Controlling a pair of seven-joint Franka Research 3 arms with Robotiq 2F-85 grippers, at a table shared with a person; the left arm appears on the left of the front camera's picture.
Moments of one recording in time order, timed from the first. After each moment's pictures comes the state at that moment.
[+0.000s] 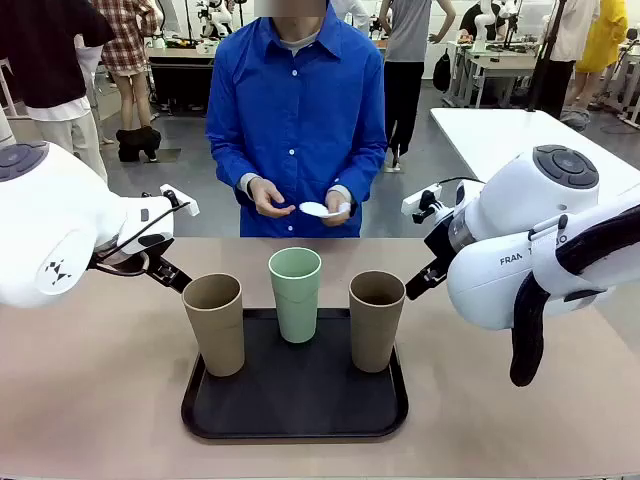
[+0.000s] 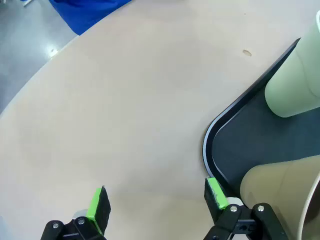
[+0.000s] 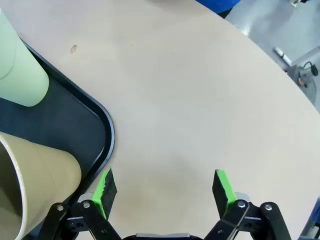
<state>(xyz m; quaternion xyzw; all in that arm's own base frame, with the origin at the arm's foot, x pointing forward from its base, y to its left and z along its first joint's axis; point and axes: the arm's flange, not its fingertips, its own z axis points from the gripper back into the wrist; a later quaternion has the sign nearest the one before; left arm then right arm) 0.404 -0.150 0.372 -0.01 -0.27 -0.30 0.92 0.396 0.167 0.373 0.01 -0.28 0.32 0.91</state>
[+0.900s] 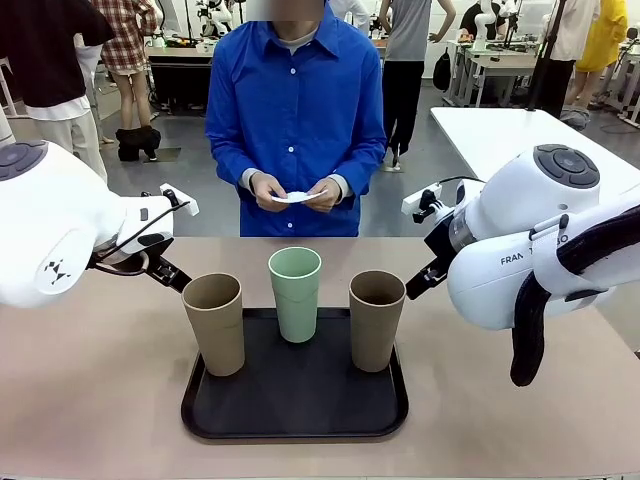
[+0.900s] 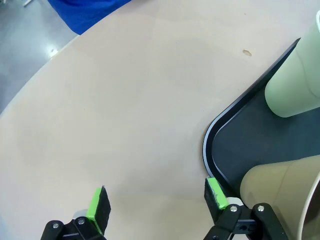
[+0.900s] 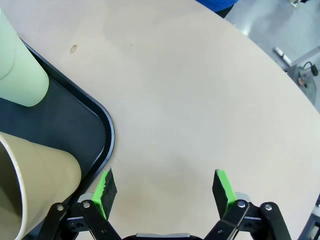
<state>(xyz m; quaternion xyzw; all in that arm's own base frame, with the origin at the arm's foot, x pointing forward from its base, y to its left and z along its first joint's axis) 0.404 -0.150 0.372 -0.01 -0.27 -0.30 0.92 0.396 0.167 0.373 0.01 -0.28 0.32 0.91</state>
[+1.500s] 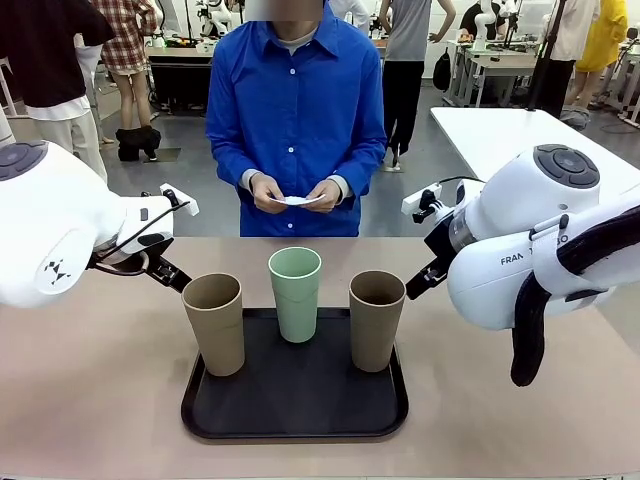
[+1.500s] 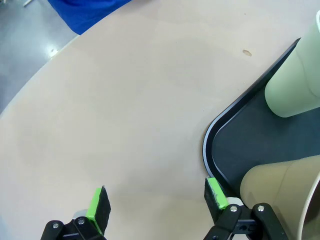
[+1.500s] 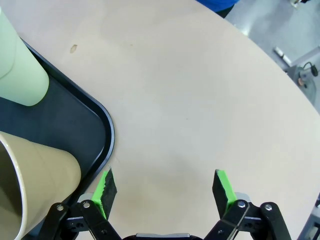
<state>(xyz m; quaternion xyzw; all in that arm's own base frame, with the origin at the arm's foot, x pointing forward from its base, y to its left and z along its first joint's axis) 0.404 -0.150 0.372 -0.01 -0.27 -0.30 0.92 0.396 0.167 0.374 0.01 -0.28 0.32 0.90</state>
